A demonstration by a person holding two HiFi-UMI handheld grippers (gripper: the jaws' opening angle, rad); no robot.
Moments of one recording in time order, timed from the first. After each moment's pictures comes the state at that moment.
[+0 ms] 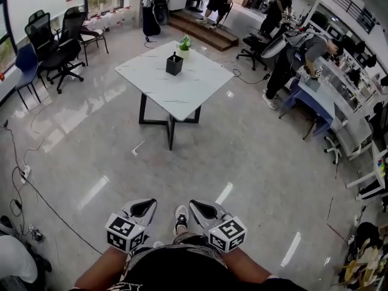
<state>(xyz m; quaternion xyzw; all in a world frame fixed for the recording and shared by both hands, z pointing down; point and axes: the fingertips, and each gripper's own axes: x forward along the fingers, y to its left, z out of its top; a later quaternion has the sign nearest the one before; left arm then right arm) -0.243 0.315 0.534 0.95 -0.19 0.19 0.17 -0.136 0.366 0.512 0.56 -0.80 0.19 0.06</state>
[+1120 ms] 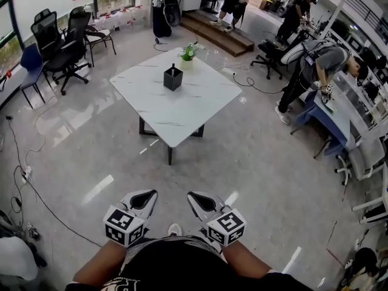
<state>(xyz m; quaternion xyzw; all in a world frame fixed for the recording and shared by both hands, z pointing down) -0.082 0.156 0.509 0.94 -0.24 0.17 0.16 0.018 0.195 0.498 0.51 -0.84 0.17 0.06</state>
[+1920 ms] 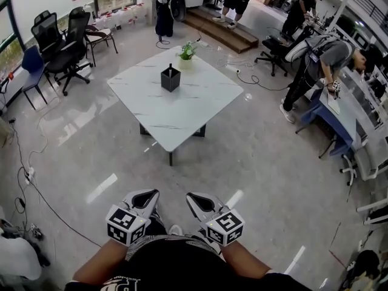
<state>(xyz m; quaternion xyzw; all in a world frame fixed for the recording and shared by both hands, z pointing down) -0.036 0.131 0.515 0.94 -0.24 0.20 0.15 0.057 0.170 0.512 0.50 -0.84 0.20 0.04</state>
